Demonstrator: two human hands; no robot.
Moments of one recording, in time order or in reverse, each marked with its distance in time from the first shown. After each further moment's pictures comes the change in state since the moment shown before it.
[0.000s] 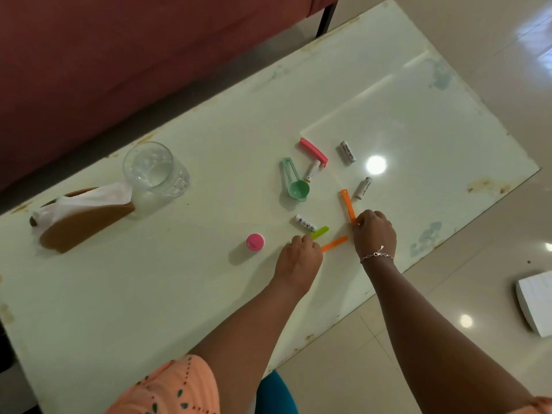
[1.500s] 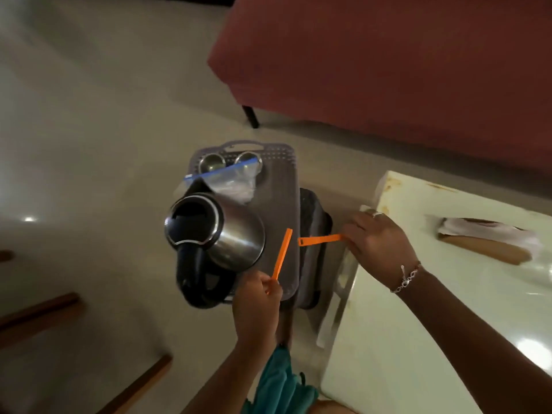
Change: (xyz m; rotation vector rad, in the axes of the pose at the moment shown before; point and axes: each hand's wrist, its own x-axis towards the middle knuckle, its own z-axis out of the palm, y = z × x) left_hand -0.527 -0.324 0.056 -1.002 0.808 -1.628; right_hand -0.425 -0.456 0.147 -0.139 -0.058 -2.011
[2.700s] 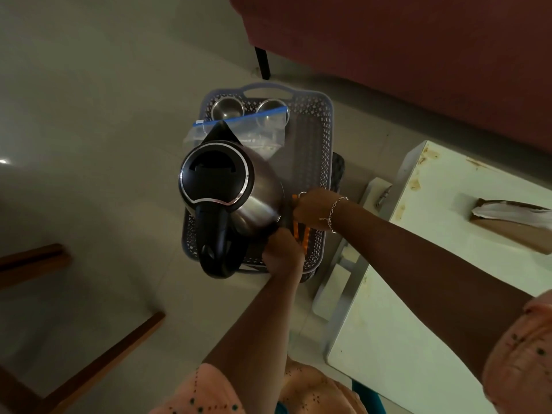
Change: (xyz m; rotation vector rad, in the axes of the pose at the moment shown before) left_hand 0.065 -0.033 0.066 0.276 -0.247 -0.132; right_hand 0.095 -0.075 0.108 -0.258 -0.996 -0.537
